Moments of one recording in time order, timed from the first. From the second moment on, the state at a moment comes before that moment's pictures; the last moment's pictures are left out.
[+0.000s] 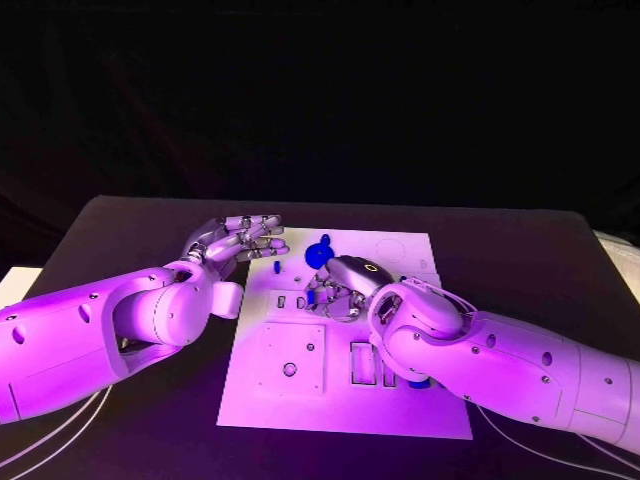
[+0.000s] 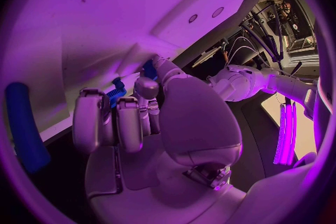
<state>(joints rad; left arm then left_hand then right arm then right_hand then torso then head) 1.16 -0.89 -0.03 1.59 0.11 -0.37 0.40 1.44 -0.08 0.26 0.13 0.08 1.01 0.21 0.09 0.08 1.13 0.15 0.08 0.09 1.20 0.09 0.17 0.29 0.18 1.11 0.19 0.17 0.08 0.97 -0.56 0.11 1.53 -1.63 -0.34 -0.34 1.31 -0.11 0.20 0.11 0.19 1.08 0.13 0.07 0.07 1.31 0.03 0.95 1.10 1.47 -0.04 1.50 1.31 0.08 1.41 0.07 1.41 1.22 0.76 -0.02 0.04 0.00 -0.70</state>
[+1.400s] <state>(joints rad) 1.17 -0.91 -0.03 1.58 -0.16 -0.44 0.15 1.24 -0.09 0.18 0.22 0.08 1.06 0.12 0.16 0.11 1.33 0.03 0.43 0.34 1.46 -0.03 1.33 1.28 0.13 1.45 0.06 0.81 0.63 0.95 -0.78 0.19 1.76 -1.44 -0.64 -0.08 1.38 -0.11 -0.01 0.25 0.25 0.99 0.14 0.07 0.07 1.22 0.05 0.86 0.98 1.47 -0.03 1.42 1.31 0.08 1.37 0.08 1.36 1.15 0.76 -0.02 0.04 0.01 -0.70</state>
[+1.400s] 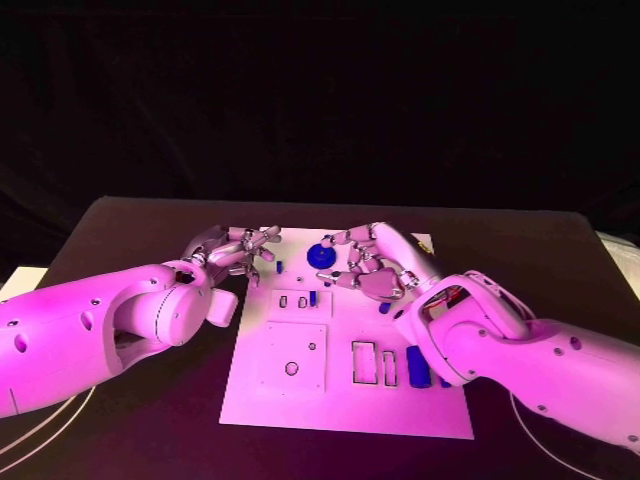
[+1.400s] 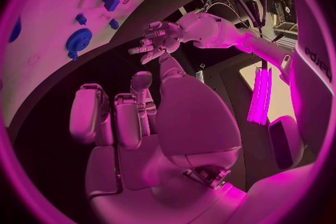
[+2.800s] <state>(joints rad) 1.30 -0.66 -0.03 1.42 -0.99 0.11 -0.64 1.15 0.02 -0.19 0.29 0.05 1.00 0.03 0.62 0.52 1.33 -0.04 1.15 1.06 1.47 -0.09 1.57 1.31 0.07 1.46 0.02 1.42 1.31 0.98 -0.97 0.21 1.72 -0.88 -0.65 0.05 1.40 -0.09 0.00 0.25 0.26 0.99 0.14 0.07 0.07 1.22 0.05 0.86 0.98 1.47 -0.03 1.42 1.31 0.08 1.37 0.08 1.35 1.14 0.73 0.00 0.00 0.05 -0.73</state>
